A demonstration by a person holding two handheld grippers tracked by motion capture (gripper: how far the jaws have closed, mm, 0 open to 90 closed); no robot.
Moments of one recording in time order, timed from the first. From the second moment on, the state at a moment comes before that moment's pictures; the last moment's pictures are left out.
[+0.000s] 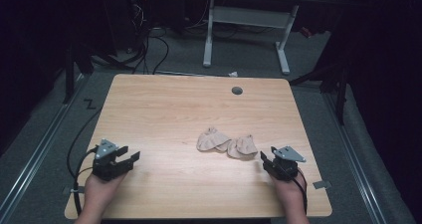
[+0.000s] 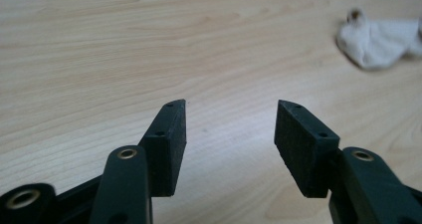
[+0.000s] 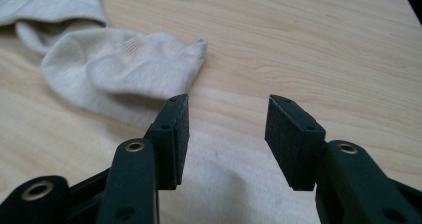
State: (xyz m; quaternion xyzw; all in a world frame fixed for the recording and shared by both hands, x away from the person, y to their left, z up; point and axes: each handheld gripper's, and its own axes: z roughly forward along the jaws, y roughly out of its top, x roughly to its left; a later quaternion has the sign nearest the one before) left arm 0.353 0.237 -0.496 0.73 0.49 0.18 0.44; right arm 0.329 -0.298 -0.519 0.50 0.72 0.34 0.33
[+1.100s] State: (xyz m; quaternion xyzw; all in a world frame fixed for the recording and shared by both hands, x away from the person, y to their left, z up) left arm 0.362 0.204 -0.514 0.79 0.44 0.16 0.39; right arm 0.330 -0.291 -0.499 0.48 0.74 0.37 0.30
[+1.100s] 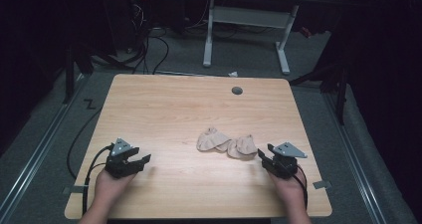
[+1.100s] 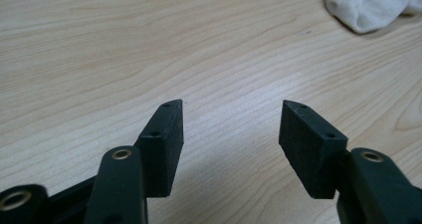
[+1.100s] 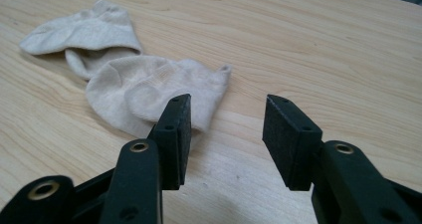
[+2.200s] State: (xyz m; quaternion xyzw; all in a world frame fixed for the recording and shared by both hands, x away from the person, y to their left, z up) left arm 0.358 0.189 -0.518 0.81 0.41 0.16 0.39; right arm 0.367 -0.265 -0.496 0.47 0.76 0.36 0.26
